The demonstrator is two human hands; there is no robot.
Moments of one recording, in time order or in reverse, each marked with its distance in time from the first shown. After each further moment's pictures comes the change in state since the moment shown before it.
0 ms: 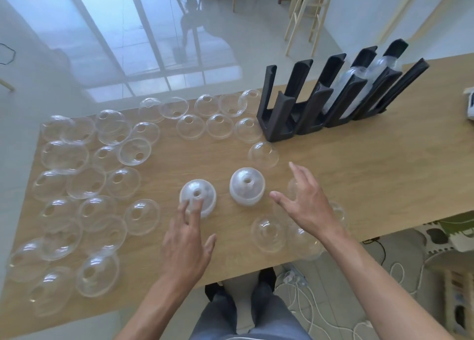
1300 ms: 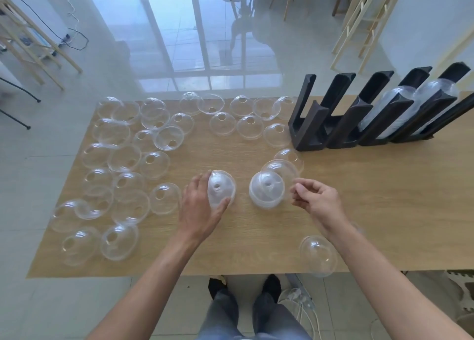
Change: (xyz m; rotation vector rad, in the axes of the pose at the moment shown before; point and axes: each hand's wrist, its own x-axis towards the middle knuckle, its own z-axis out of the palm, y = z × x) left_hand 0.045 -0.001 -0.006 -0.157 0.127 -0.173; right_hand 0.033 -0.001 0.008 0.949 -0.156 0.434
